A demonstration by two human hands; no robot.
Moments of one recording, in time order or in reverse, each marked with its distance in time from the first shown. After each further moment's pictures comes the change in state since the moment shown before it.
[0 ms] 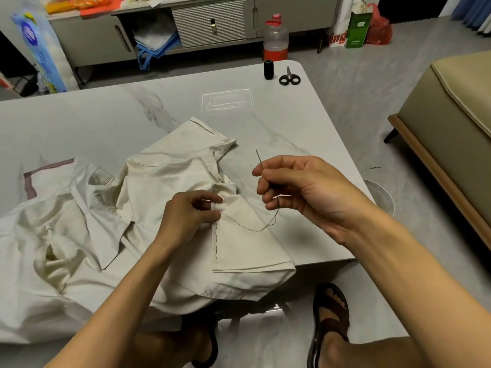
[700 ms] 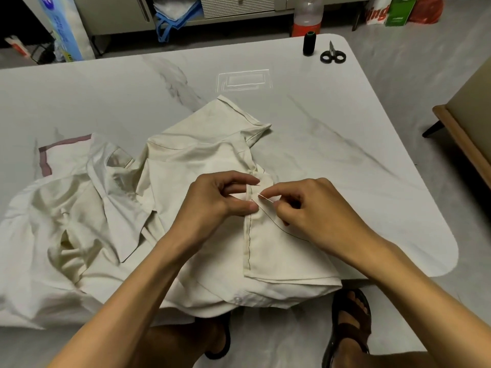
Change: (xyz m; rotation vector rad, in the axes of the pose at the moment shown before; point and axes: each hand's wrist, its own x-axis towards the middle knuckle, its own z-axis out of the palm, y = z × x) left_hand 0.002 0.014 -0.020 -0.286 -0.153 0.010; right_hand 0.052 0.063 0.024 -1.014 0.043 -0.226
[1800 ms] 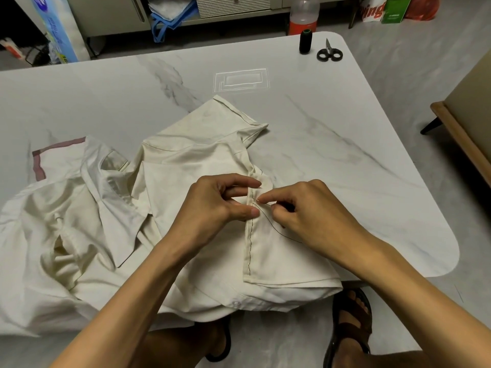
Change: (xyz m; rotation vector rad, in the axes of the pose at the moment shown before) left_hand -0.001 0.006 0.005 0.070 -0.016 -0.017; right_hand 0.001 0.001 0.002 -0.038 -0.043 -0.054
